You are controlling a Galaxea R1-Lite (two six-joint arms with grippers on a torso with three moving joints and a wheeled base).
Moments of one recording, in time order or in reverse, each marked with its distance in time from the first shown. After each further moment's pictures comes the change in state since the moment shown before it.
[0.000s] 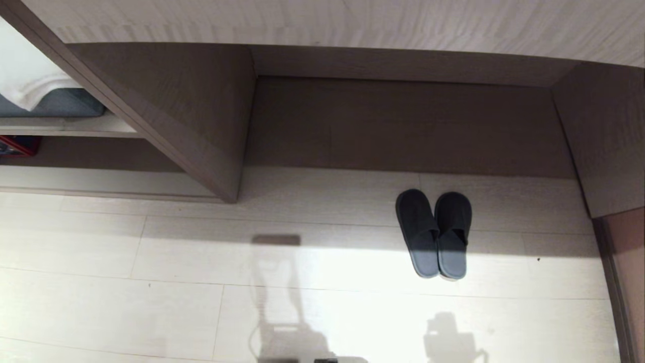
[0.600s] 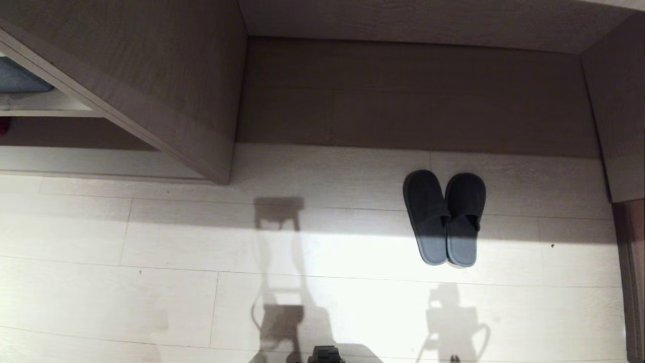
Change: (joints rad) left arm 0.000 0.000 0.000 0.000 0.000 0.000; right arm 0.000 0.000 0.000 0.000 0.000 0.000
